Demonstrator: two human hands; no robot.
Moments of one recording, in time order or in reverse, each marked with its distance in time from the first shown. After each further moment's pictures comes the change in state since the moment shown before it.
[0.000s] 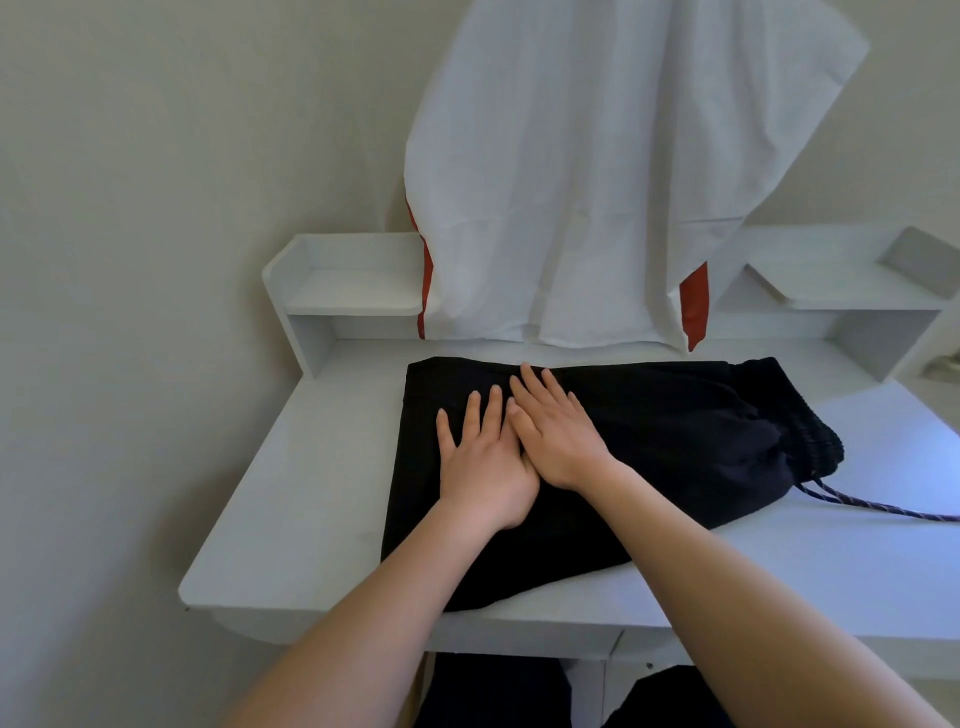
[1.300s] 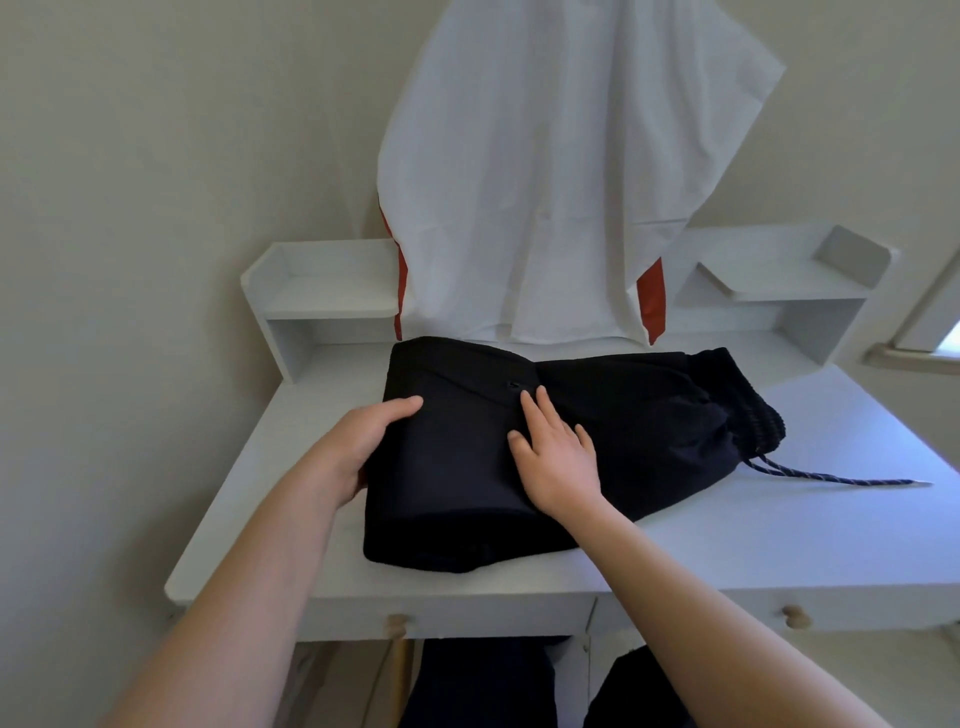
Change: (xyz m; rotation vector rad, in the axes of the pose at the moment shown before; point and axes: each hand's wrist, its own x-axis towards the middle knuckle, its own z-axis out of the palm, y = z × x) left_hand -0.021 -0.084 -0.068 -1.340 -0.290 -0.490; right_hand -0.056 -0.004 0.010 0.121 0.164 0.218
